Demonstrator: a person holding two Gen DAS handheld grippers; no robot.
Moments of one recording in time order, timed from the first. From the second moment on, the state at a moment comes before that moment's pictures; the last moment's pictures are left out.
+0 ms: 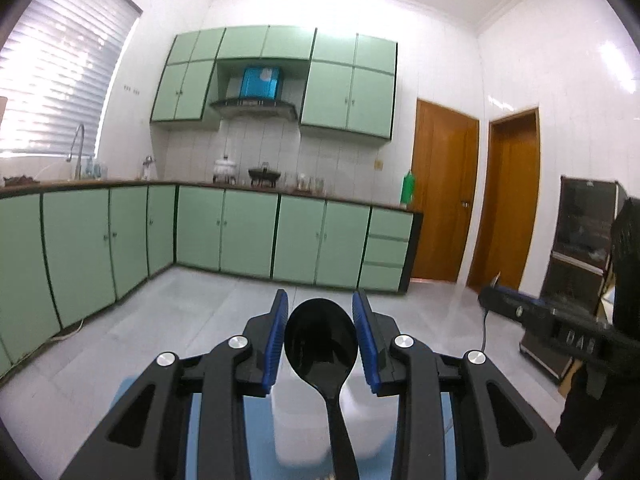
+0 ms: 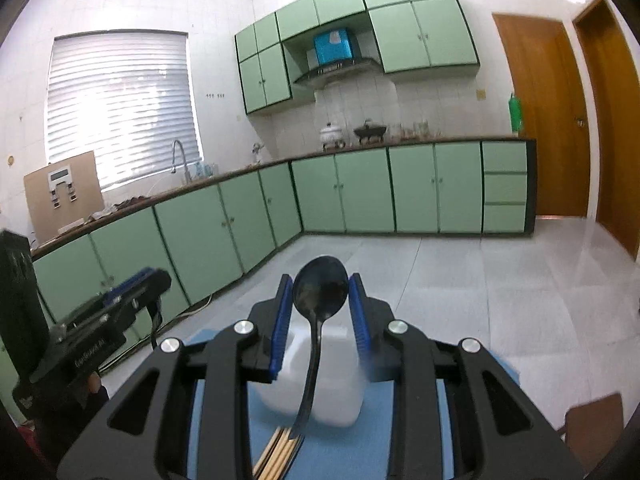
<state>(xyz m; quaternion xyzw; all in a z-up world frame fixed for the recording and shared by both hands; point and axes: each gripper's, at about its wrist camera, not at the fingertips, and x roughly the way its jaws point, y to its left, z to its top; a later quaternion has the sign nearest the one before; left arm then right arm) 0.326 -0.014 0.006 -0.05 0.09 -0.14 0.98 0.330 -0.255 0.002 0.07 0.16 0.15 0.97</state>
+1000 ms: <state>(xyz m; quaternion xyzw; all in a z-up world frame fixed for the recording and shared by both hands) 0.368 -0.009 -0.045 -0.04 0.17 -0.10 0.98 0.352 -0.246 -0.068 0.04 0.22 0.08 0.97</state>
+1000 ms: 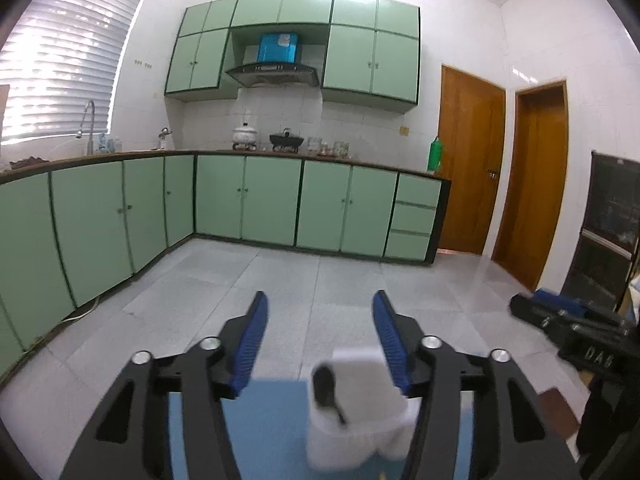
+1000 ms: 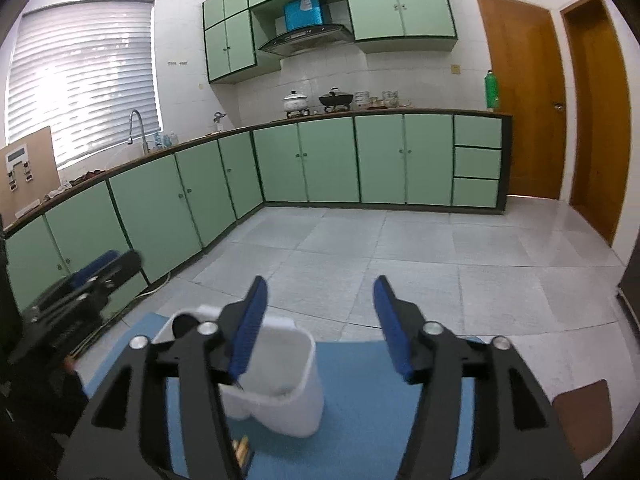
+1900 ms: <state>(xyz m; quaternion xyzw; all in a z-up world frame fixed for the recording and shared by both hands) 0.179 0.015 -0.194 0.02 0.42 -0.05 0.91 0.125 -0.171 -0.210 0.02 0.42 0.10 0.90</state>
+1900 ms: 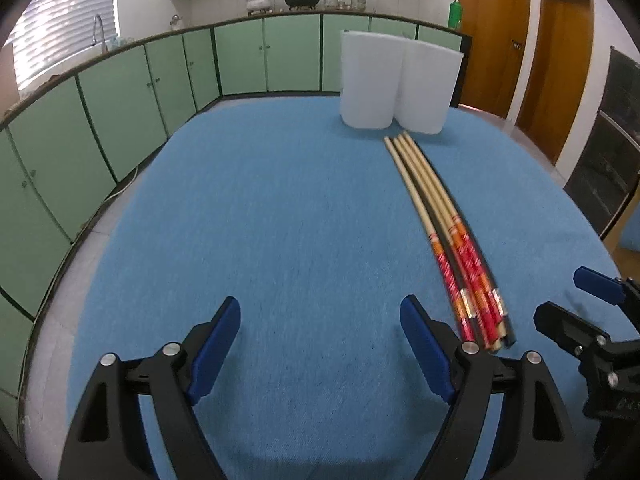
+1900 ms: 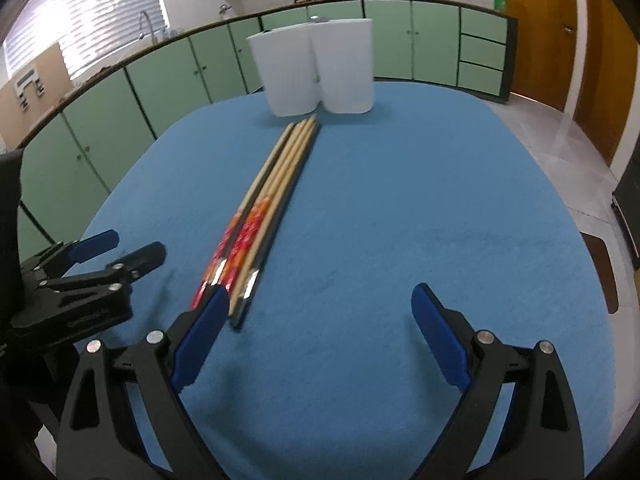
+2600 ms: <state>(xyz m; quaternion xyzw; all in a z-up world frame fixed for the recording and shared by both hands) 0.177 0.015 -0.197 0.01 0.43 -0.04 0.90 0.130 -0.187 -0.207 0.00 0.43 0.07 0.90</state>
